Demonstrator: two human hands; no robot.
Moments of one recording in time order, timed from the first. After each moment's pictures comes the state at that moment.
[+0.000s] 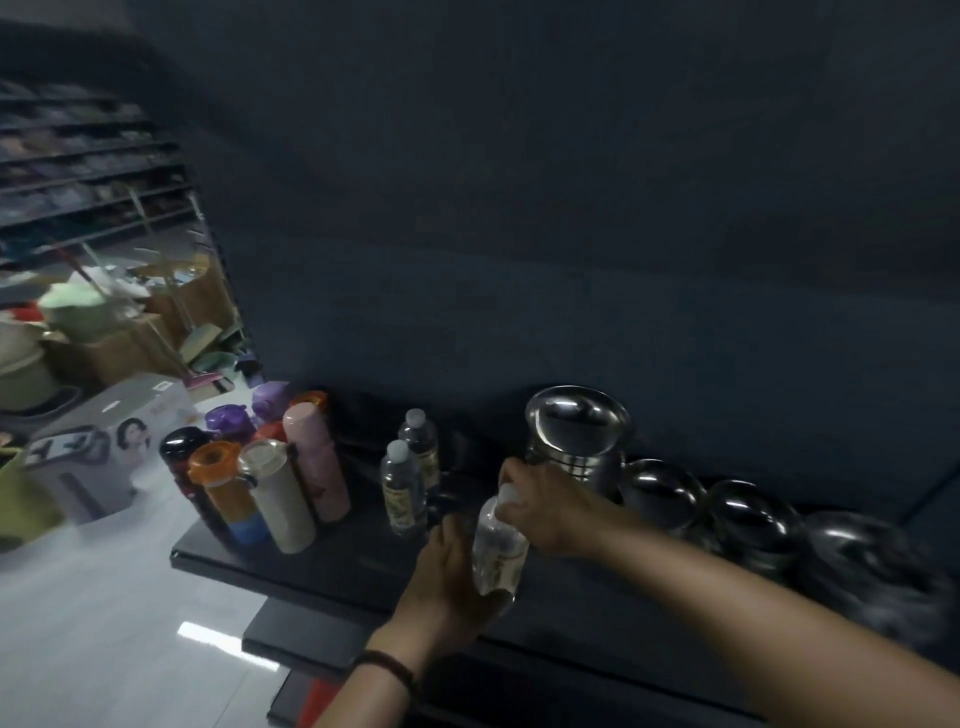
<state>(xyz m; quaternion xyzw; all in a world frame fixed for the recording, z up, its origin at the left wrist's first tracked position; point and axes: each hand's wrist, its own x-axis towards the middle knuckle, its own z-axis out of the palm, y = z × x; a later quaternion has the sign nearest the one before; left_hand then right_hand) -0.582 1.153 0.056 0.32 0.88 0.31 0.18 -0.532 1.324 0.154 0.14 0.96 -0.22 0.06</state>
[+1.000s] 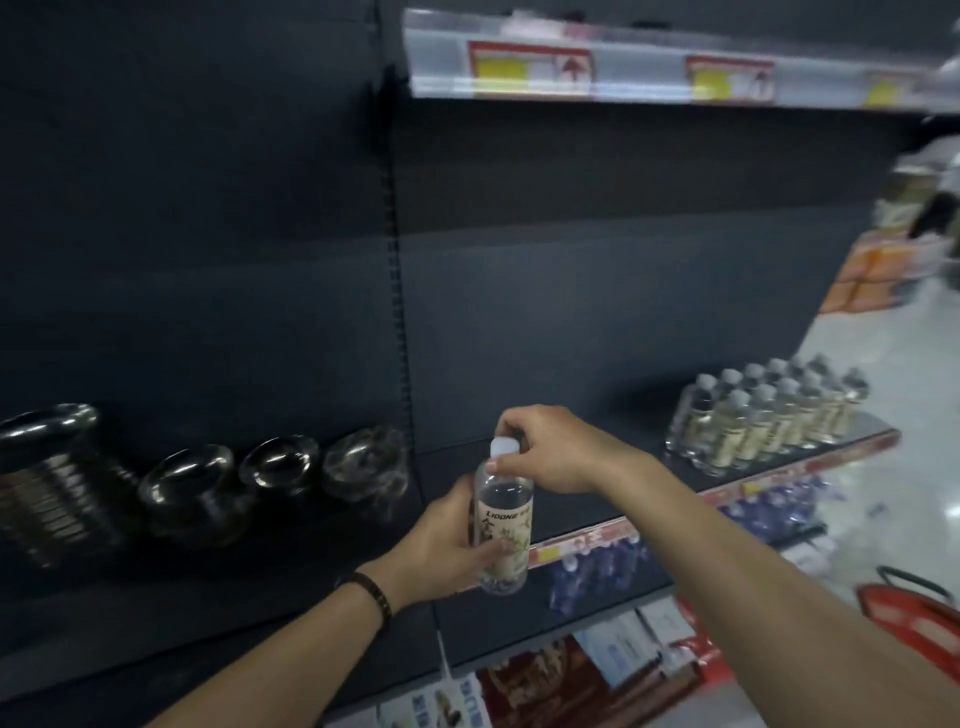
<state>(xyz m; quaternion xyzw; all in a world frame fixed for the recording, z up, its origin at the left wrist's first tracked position) -0.086 1.521 0.111 0.59 0.65 0.37 0.30 0.074 1.630 0.236 0.37 0.89 -0.26 -0.07</state>
